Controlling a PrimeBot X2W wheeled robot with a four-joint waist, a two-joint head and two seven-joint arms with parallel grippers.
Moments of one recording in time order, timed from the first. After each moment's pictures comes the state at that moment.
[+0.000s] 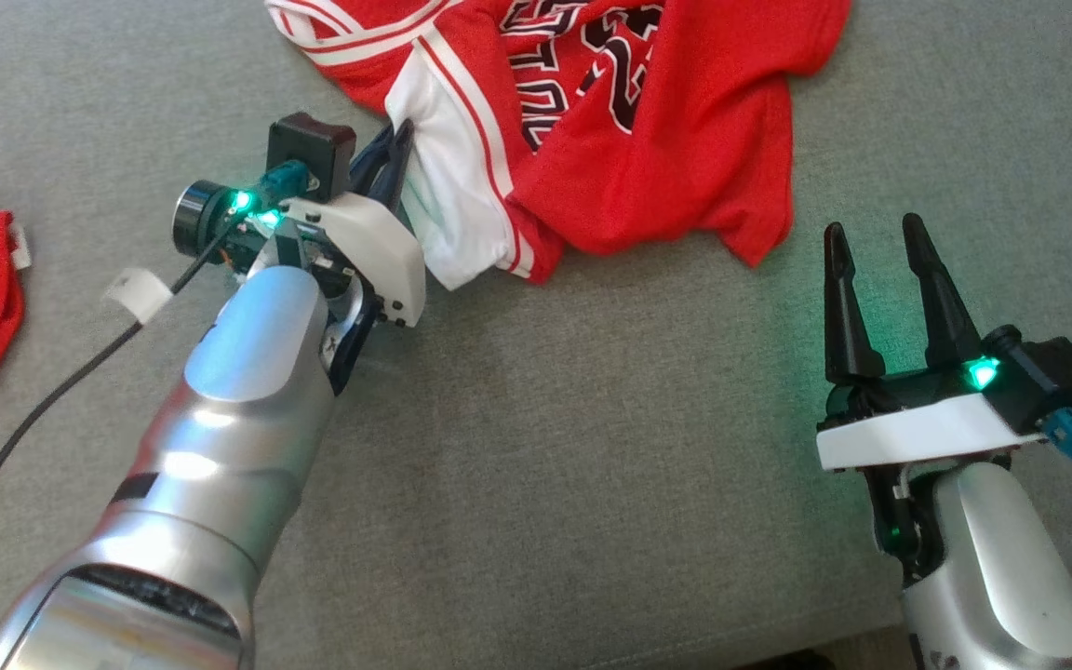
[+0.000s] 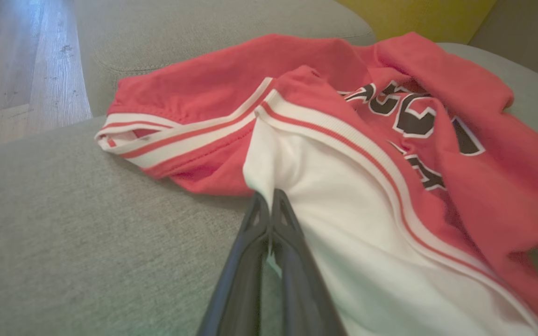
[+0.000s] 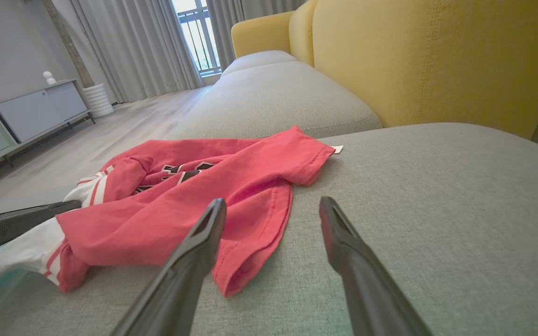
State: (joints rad) left arm -0.94 0.04 -0.50 1.01 -0.34 -0.12 -0.03; right arm -0.24 -0.05 0.10 0.20 0.22 0.12 -0.25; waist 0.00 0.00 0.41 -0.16
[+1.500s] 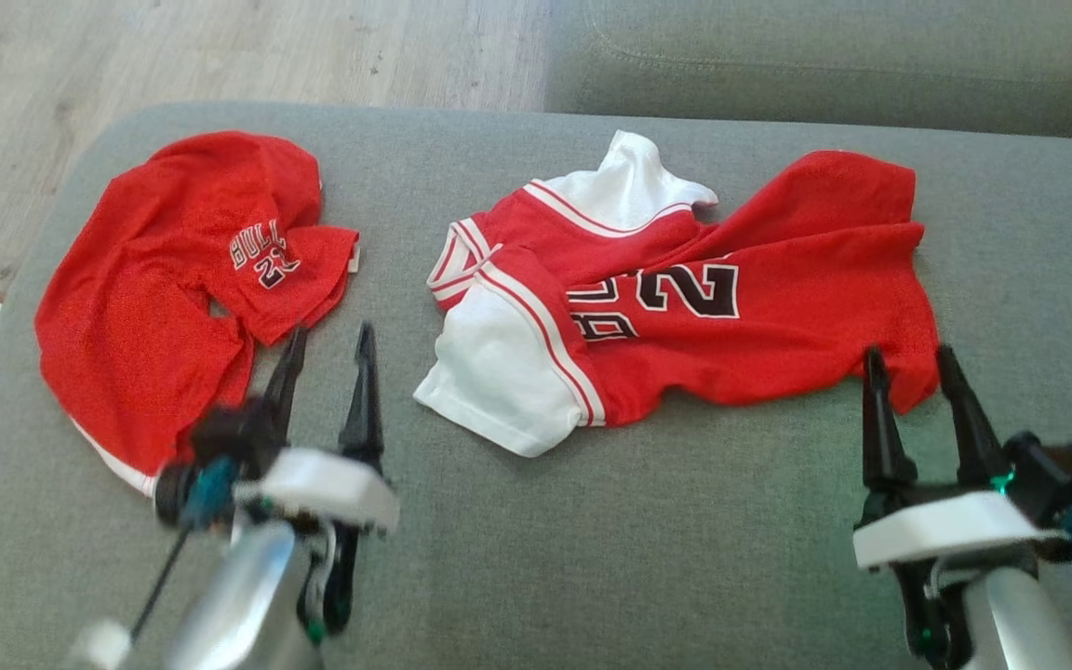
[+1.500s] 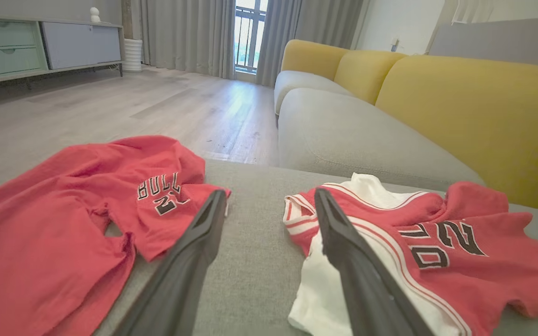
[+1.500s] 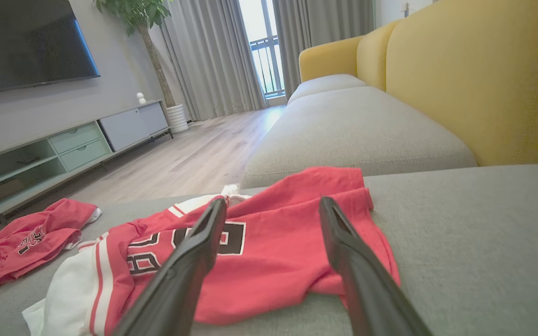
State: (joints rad) left arm -0.37 0.14 -0.45 0.53 -0.53 0.07 -0.25; right arm -0.07 -0.05 0.01 0.26 0.22 0.12 -0.23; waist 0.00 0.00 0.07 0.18
